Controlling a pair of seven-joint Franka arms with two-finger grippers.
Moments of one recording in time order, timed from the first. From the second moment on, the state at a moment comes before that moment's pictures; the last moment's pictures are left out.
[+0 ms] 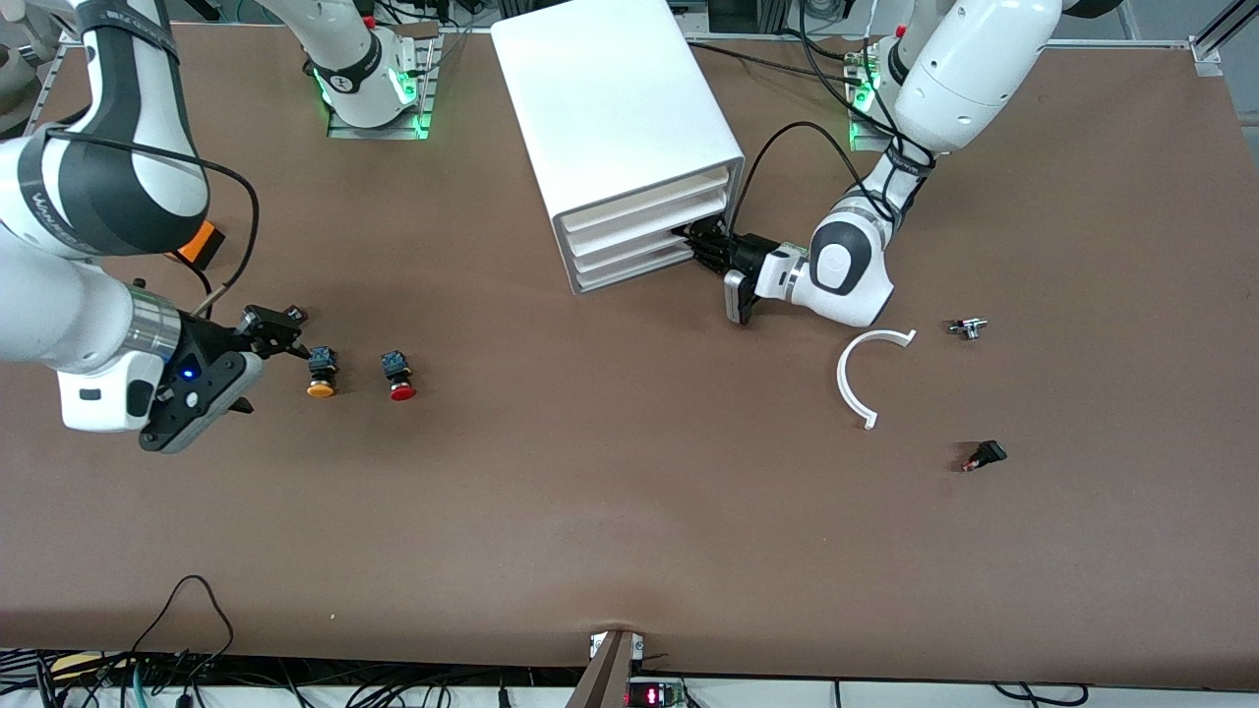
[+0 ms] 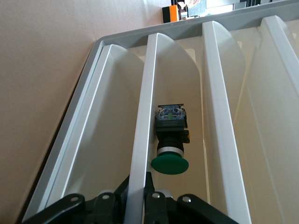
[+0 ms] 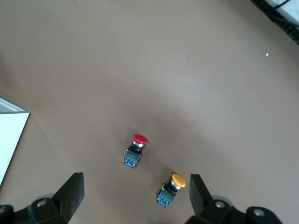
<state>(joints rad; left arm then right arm) -0.27 0.62 -0.19 -2.13 -1.36 1.85 1.22 0.13 0.45 -0.03 -1.32 0.18 1.74 -0.70</state>
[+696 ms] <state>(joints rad) -0.25 0.68 -0.11 -1.97 -1.36 1.85 1.22 0.14 0.48 -0.03 -1.25 0.18 1.74 -0.77</state>
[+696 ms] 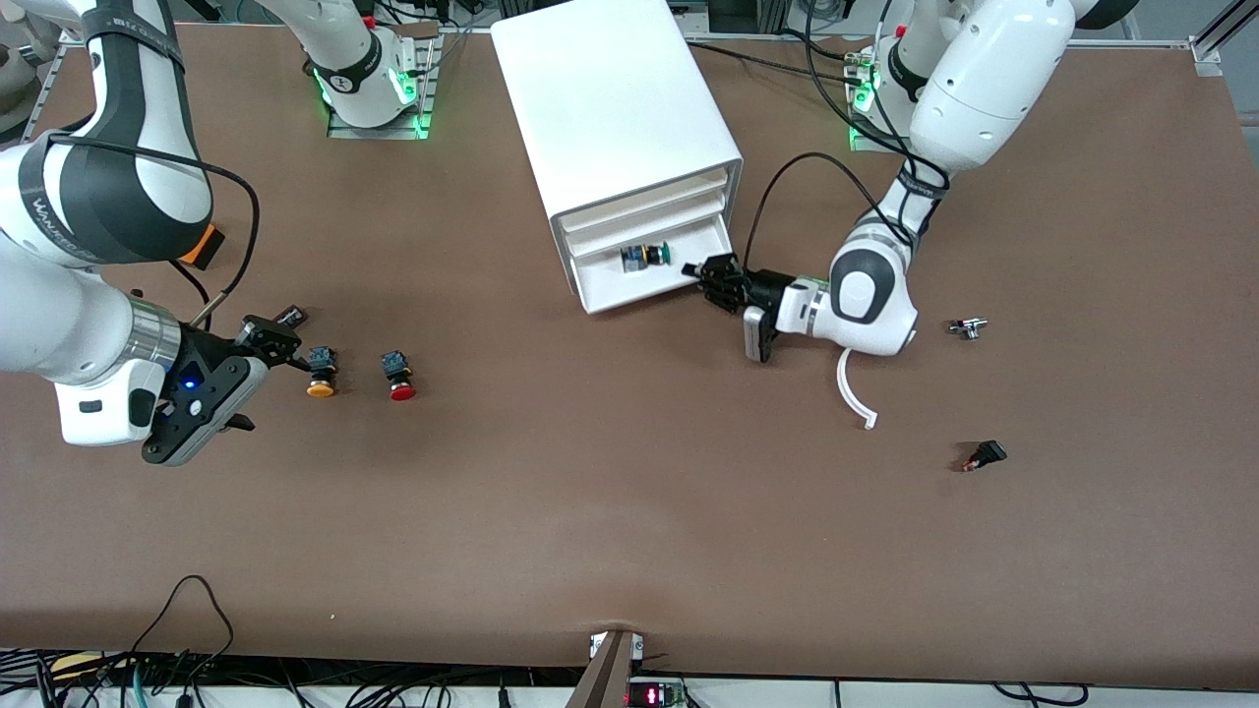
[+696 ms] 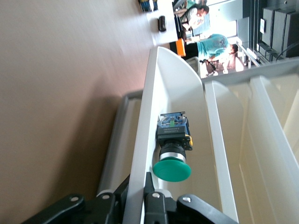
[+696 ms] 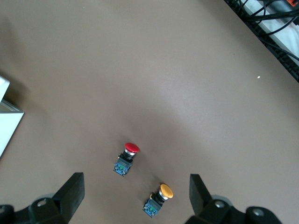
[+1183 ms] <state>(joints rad) -0.24 0.71 -0.09 -1.91 -1.36 1.85 1.22 0.21 0.51 -0.03 -1.18 0.18 1.74 -0.79</state>
